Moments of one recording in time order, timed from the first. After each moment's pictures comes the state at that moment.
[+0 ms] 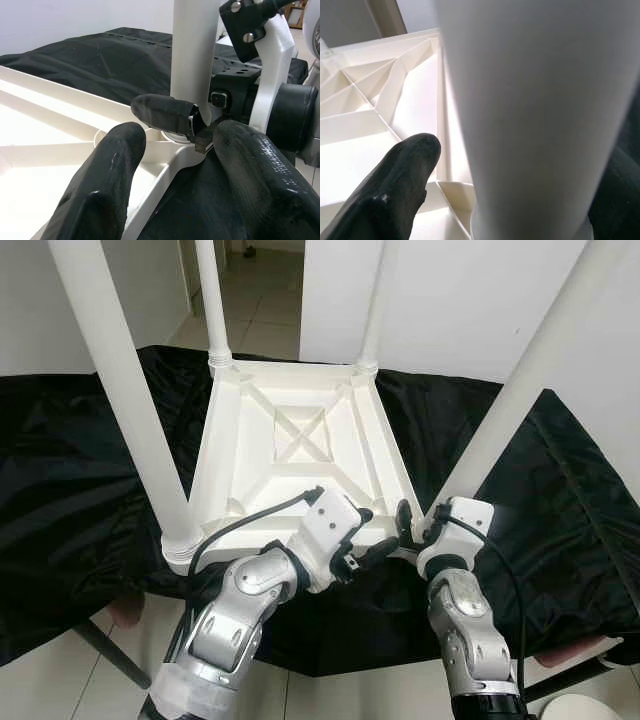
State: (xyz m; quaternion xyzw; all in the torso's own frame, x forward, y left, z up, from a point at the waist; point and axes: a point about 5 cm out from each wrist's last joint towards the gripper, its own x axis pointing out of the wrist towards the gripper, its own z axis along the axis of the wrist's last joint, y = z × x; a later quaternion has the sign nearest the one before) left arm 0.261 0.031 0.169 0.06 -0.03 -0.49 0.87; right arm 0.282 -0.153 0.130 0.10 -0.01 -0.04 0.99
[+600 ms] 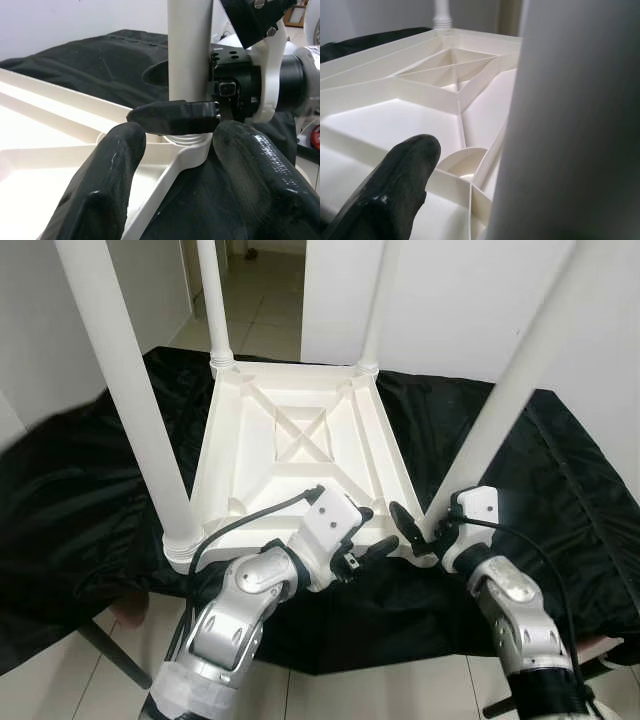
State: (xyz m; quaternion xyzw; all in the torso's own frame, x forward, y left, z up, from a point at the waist) left arm 0.263 0.031 0.172 0.07 -0.04 -0.49 0.87; right arm 0.305 -0.188 0.138 -0.05 -0.03 0.23 0.97
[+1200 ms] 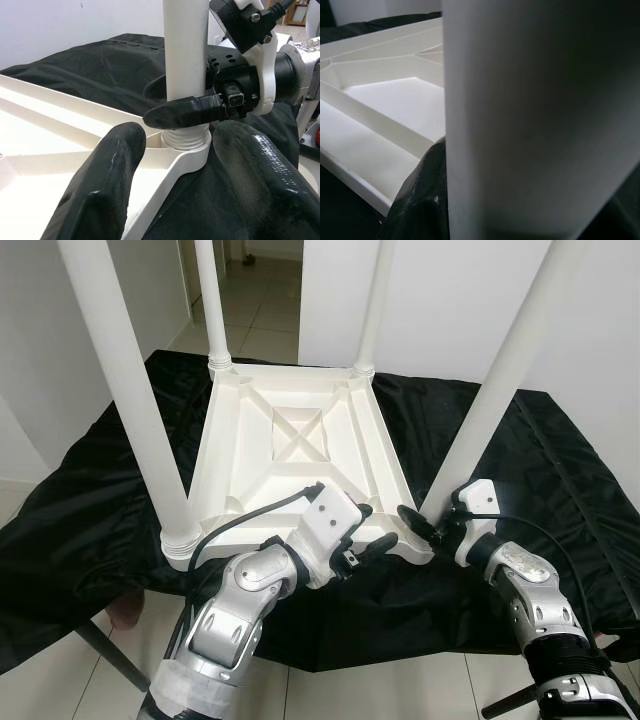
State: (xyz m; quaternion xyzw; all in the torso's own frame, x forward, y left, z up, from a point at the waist) left arm 0.265 0.033 0.173 0.07 -0.04 -0.48 0.87; right arm 0.317 -0.200 0.130 -0.08 -0.01 0.31 0.95
